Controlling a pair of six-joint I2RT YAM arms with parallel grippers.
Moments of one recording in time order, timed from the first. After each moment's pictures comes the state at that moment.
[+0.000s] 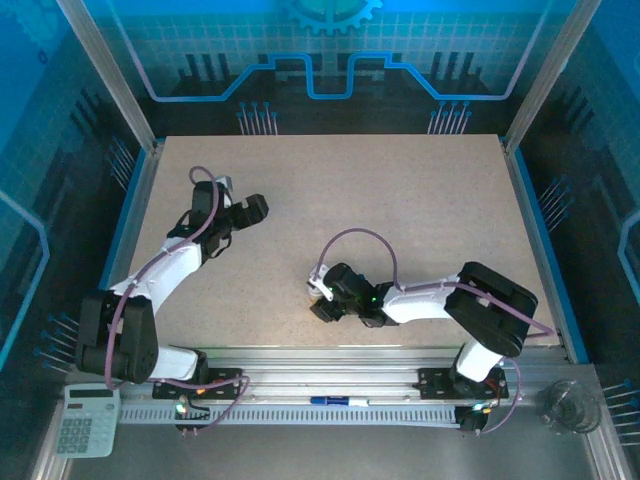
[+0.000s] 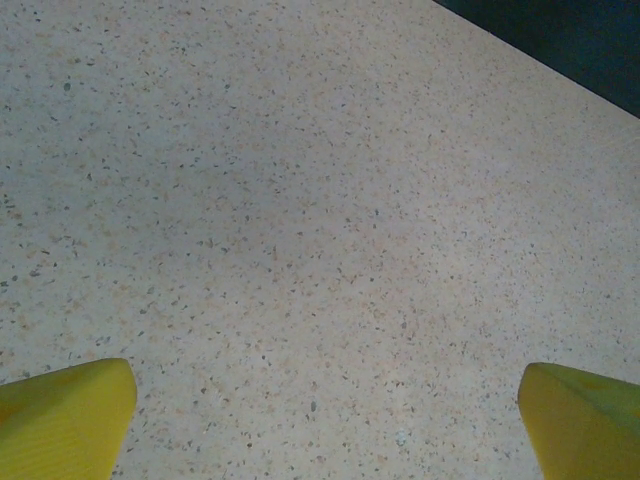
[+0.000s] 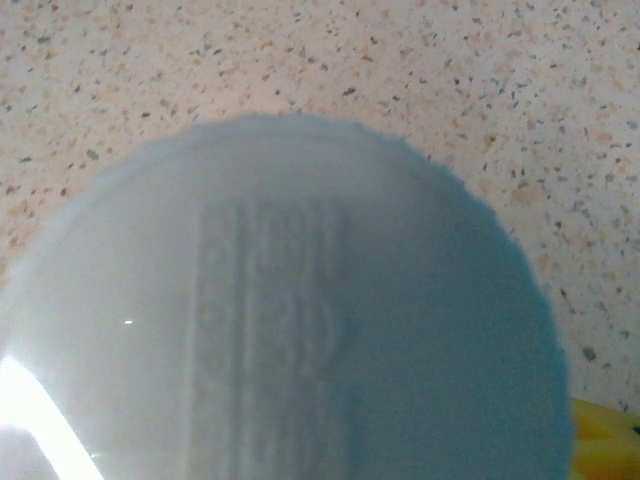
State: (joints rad) left arm -0.12 1.38 0.85 -0.12 0.10 -0.53; right arm 0.99 1.66 0.68 0.14 0.10 0.05
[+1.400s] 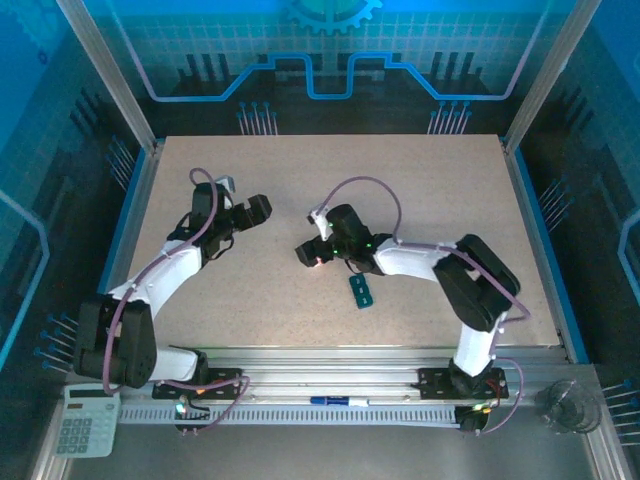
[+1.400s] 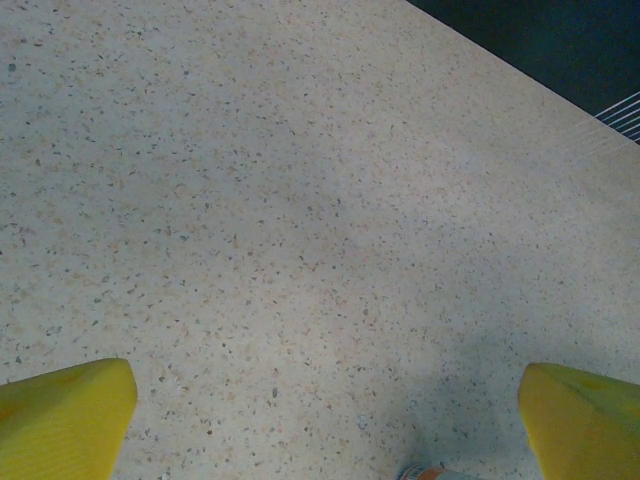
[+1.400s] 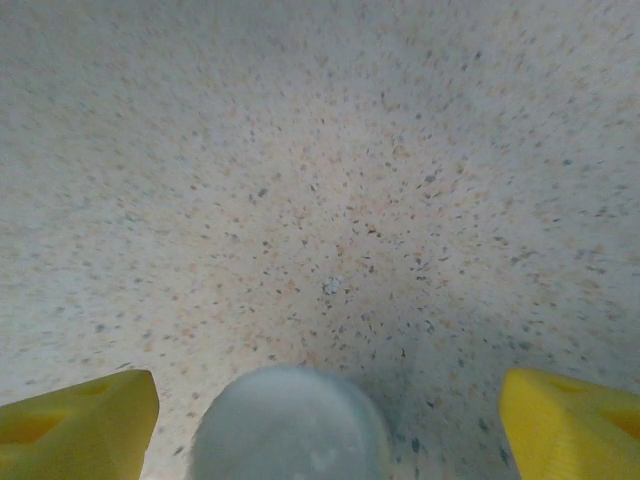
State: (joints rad) left arm -0.14 1.35 0.82 -0.10 0.14 -0.56; right arm 0.73 1.76 1.00 0.10 -0.08 0.15
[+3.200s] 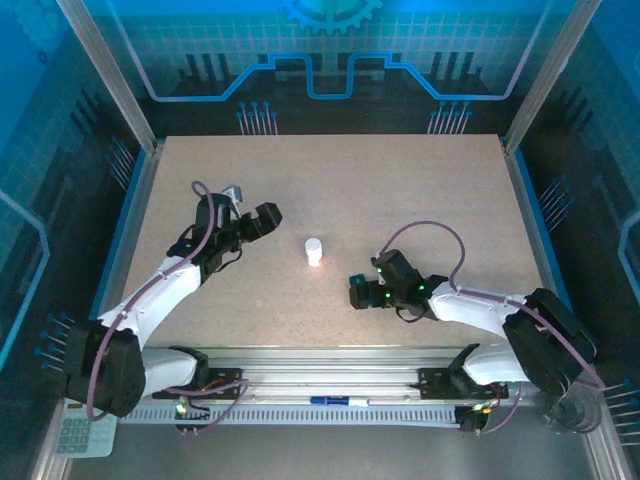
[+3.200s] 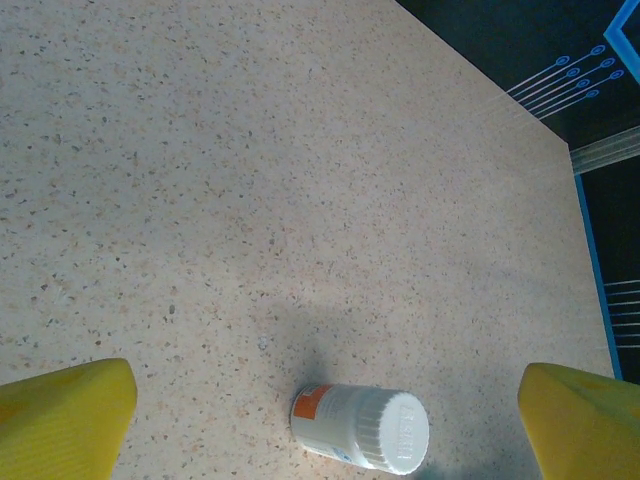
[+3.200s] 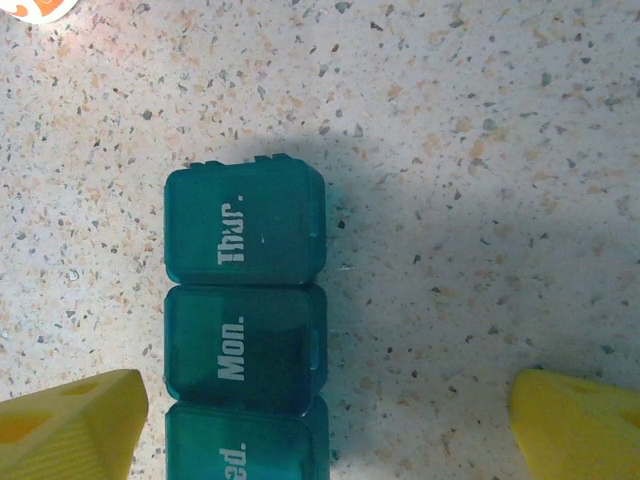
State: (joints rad) left arm -0.23 1.22 0.75 -0.13 0.20 -0.72; right arm 0.70 1.33 0.51 -0.17 -0.03 0.56
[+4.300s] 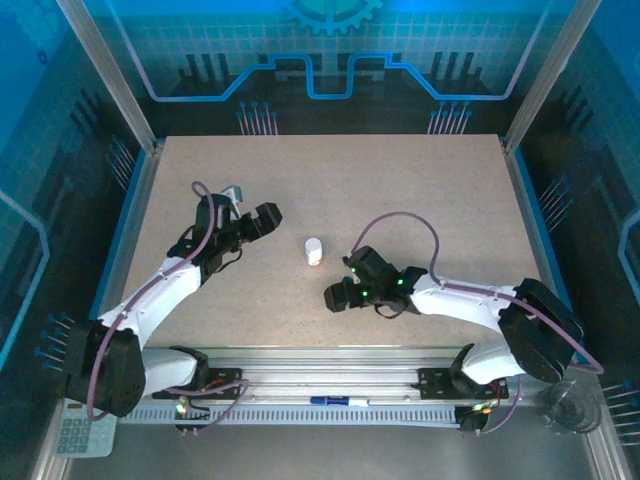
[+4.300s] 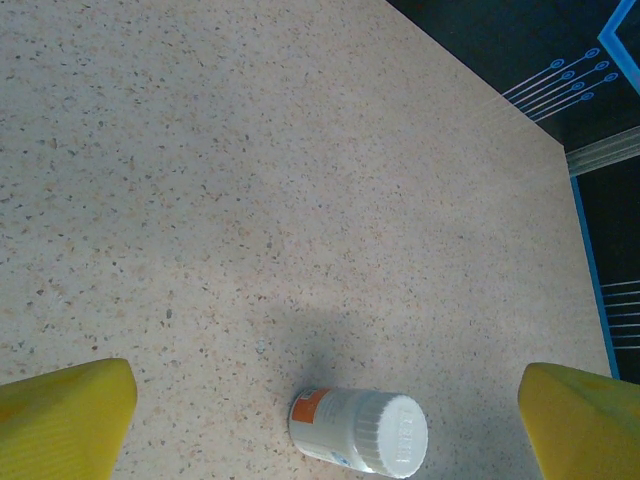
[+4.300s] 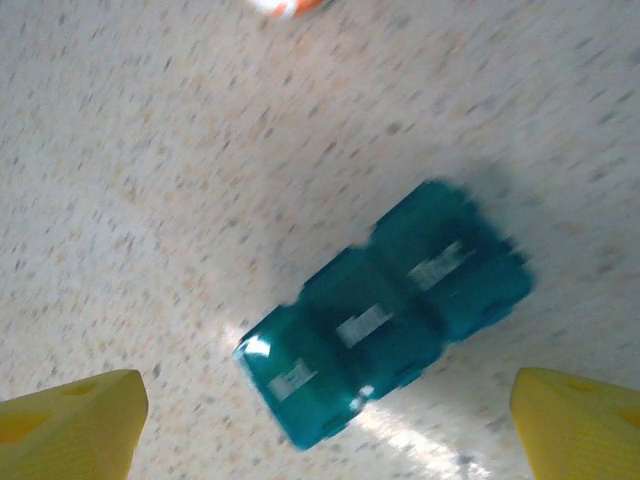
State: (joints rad) left arm -0.23 1.22 0.74 -0.10 0.20 -0.72; right arm 0.84 1.40 0.71 -0.30 -0.03 0.57
